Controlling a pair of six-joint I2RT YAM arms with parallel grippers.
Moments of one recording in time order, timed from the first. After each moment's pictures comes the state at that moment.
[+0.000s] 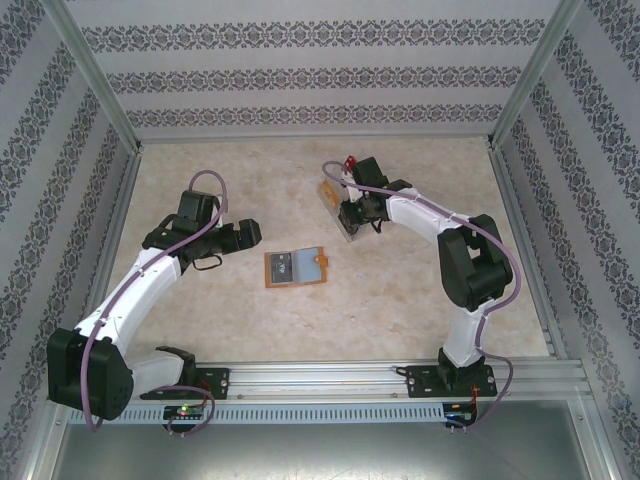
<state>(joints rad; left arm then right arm) -0.21 1.20 0.91 -0.62 0.19 -0.47 0.43 1.89 1.37 -0.52 -0.09 0.10</state>
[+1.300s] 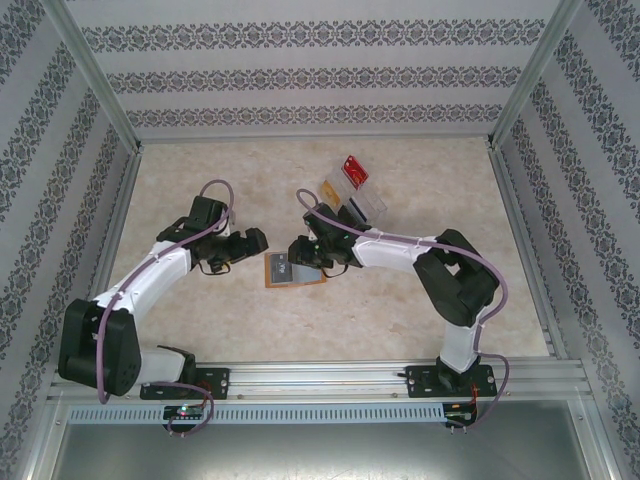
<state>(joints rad) -0.21 1.33 0.86 -0.58 0.33 -0.59 0.76 1.87 1.14 -0.17 -0.28 0.87</state>
